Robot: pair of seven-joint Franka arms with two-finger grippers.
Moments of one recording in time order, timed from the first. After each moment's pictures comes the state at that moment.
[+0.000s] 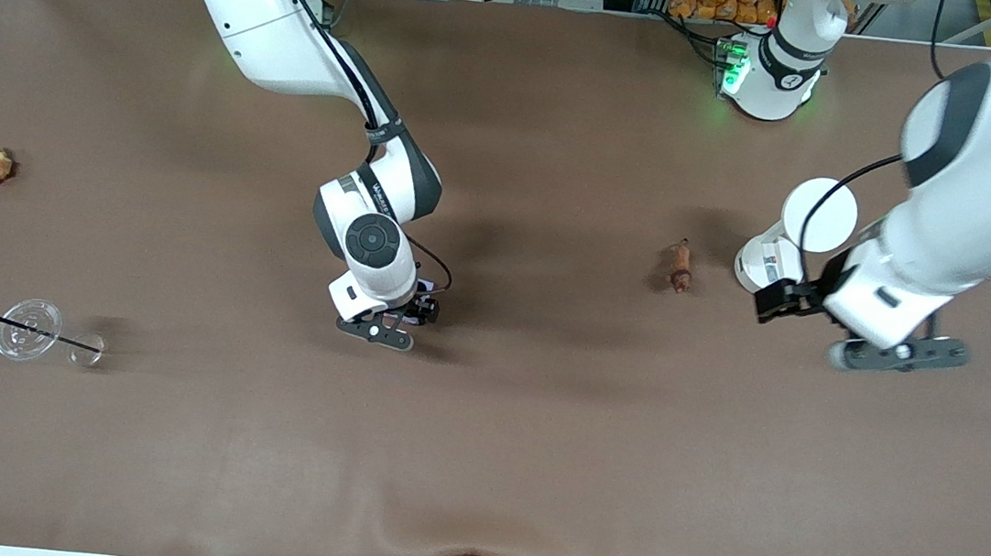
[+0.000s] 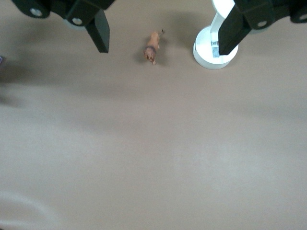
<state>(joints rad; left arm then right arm) -0.10 0.24 -0.15 -1.43 0.00 1.71 -0.38 0.55 0.74 0.00 -1.66 -0.04 2.37 0.78</state>
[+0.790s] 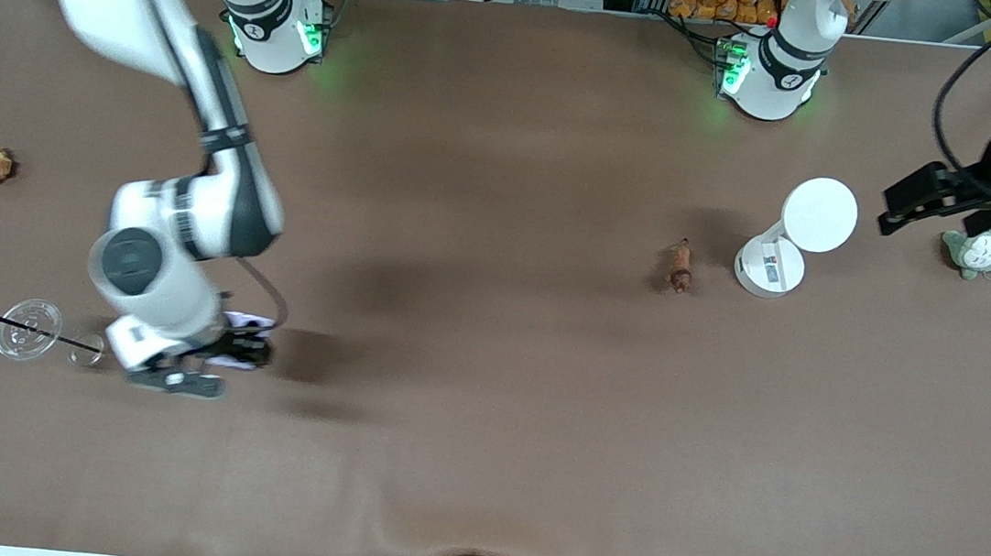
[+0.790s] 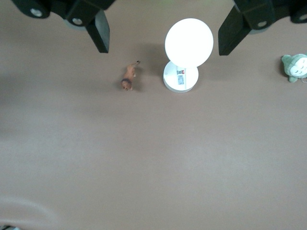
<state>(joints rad) 0.01 0.05 -0.15 -1.40 -0.02 1.49 -0.22 0.23 0.61 -0.12 -1.56 -0.05 2.24 0.19</state>
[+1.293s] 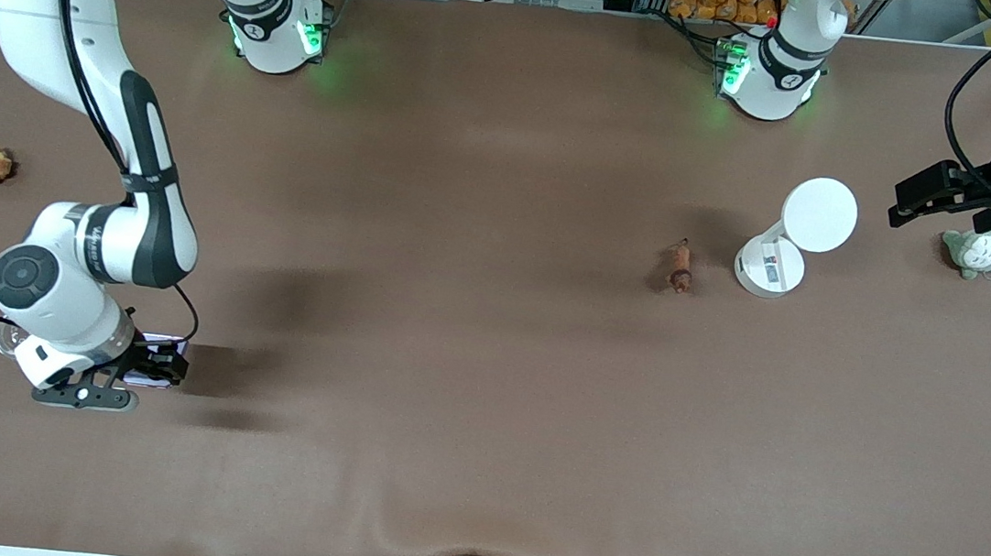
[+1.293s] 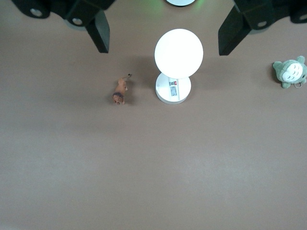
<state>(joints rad) 0.03 0.06 -0.15 -1.41 -0.02 1.45 -0.17 0.09 0.71 -0.12 -1.56 -0.05 2.43 0.01</state>
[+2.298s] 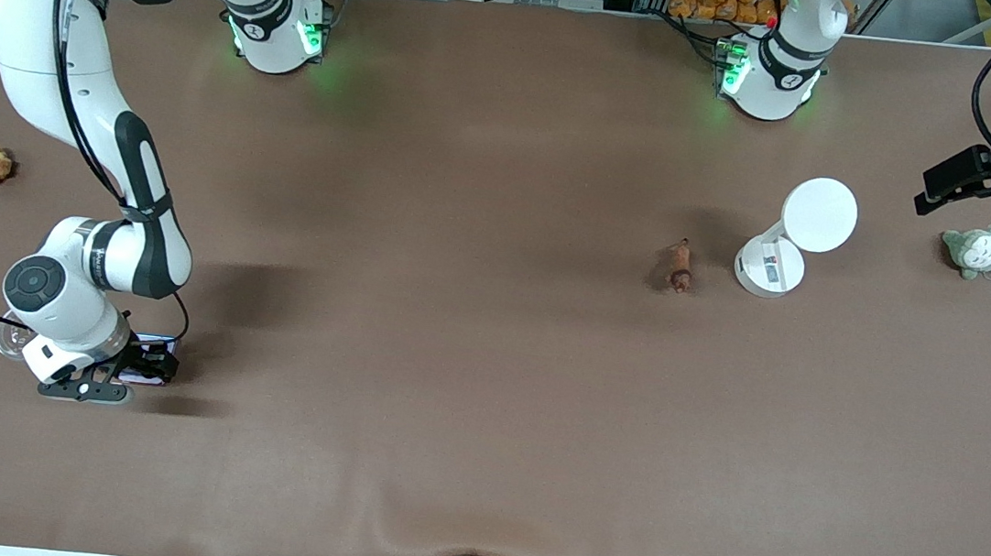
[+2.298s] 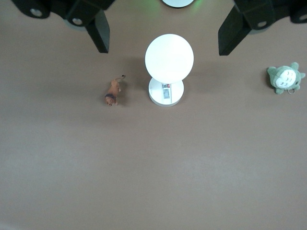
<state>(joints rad) 0.08 -0.04 -0.15 -1.52 -0.03 1.48 -0.13 0.01 0.80 -0.11 -1.62 -0.05 2.59 -0.07</state>
